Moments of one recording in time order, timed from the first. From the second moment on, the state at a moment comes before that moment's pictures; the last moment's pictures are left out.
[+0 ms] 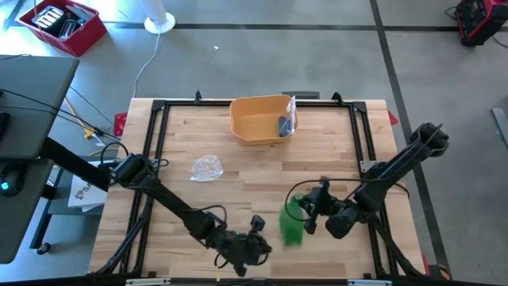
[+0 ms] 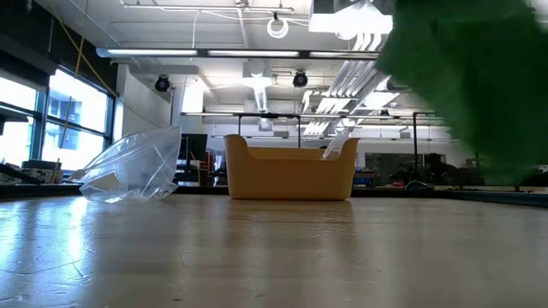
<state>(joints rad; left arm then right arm) -0.63 1.97 1.40 0.01 -0.41 0.21 0.71 1.38 0.91 -0.34 0.86 0.80</state>
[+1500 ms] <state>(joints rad) -0.46 2.02 1.40 0.31 -0.41 0.69 0.69 1.38 1.11 -0.74 0.91 0.92</state>
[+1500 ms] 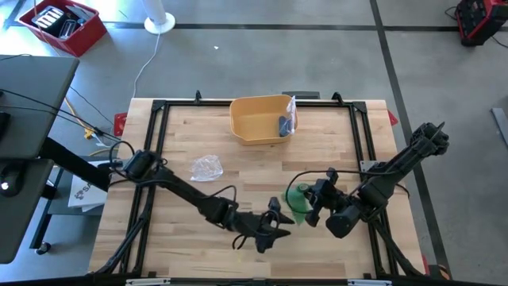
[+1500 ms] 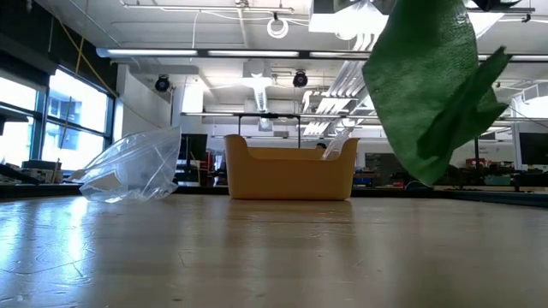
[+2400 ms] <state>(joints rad) -0.38 2.30 1.40 0.74 -0.62 0.81 0.69 1.38 1.13 -0.57 0.89 0.94</state>
